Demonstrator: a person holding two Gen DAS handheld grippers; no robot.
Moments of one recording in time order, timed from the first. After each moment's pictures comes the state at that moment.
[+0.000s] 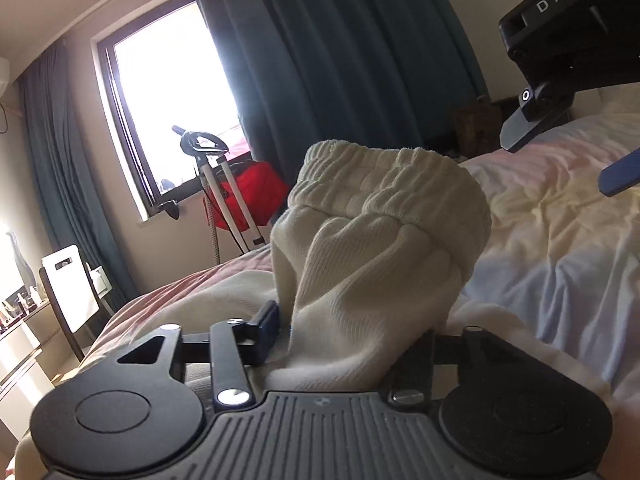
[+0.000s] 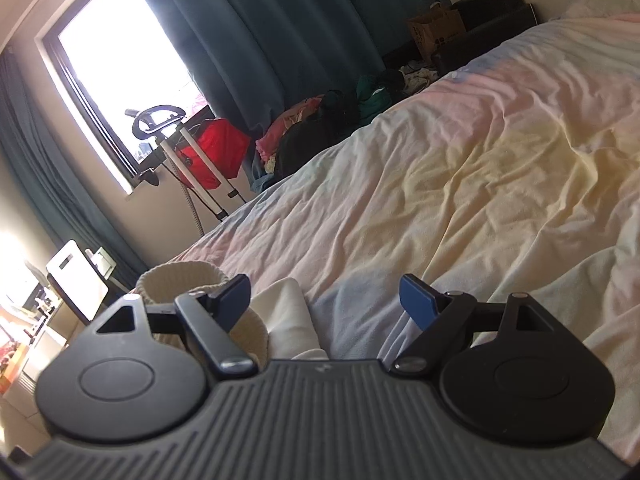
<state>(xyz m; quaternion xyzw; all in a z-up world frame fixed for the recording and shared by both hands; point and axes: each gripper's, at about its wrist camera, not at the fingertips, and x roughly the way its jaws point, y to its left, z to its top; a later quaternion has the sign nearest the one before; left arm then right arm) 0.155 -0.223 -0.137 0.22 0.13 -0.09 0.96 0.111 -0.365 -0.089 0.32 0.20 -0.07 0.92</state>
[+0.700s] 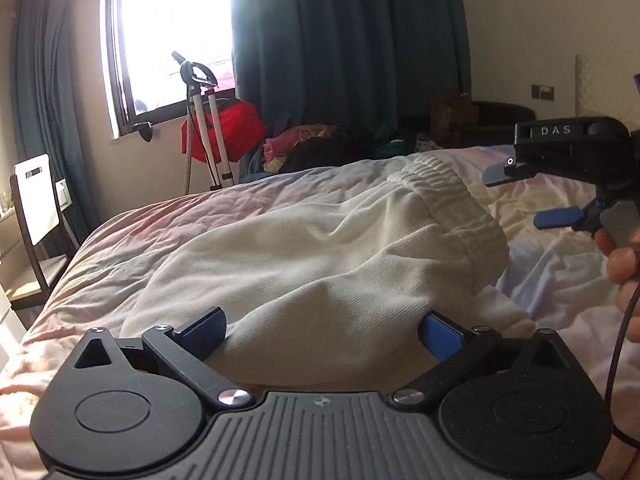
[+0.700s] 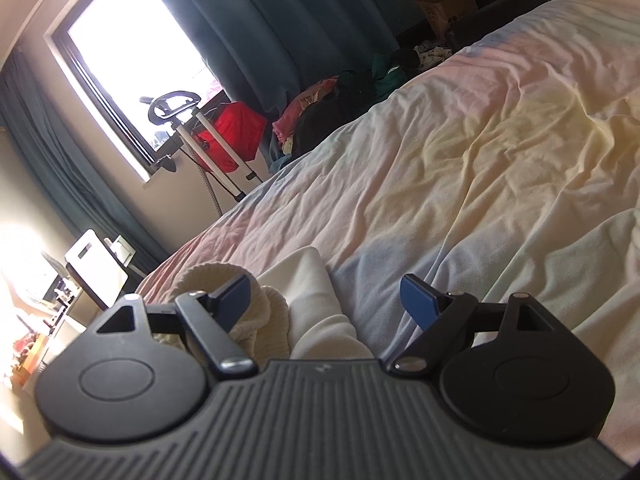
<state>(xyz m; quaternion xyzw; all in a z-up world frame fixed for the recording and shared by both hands) 0.128 -0.058 -0.085 0.10 0.22 -0.16 0.96 0.101 -0.348 -0.097 0.33 0.21 -0.04 0.92</state>
